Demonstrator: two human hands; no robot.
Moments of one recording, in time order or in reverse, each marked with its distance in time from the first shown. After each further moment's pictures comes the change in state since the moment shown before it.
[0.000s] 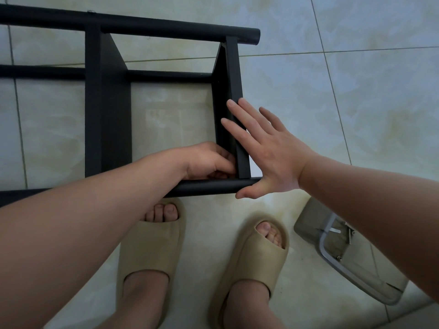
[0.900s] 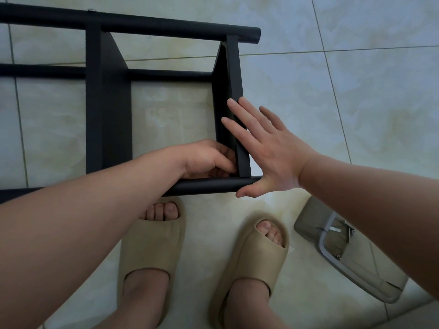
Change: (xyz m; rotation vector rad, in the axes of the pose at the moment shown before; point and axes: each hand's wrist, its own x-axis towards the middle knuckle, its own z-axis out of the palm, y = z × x) left_hand 0.000 -0.002 -0.003 -0.104 -0.049 0.012; right_hand 0.001 0.001 0.002 0.004 0.011 0.000
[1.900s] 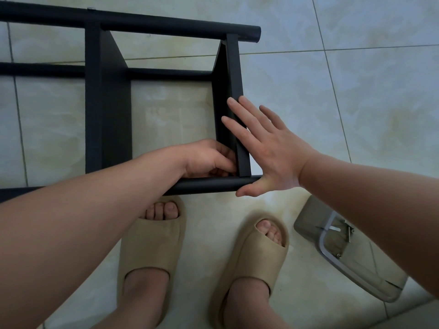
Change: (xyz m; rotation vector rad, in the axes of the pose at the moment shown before) left_hand 0.001 -0.001 0.000 0.048 0.008 0.027; right_hand 0.000 -0.001 -0.001 0.007 0.000 -0.002
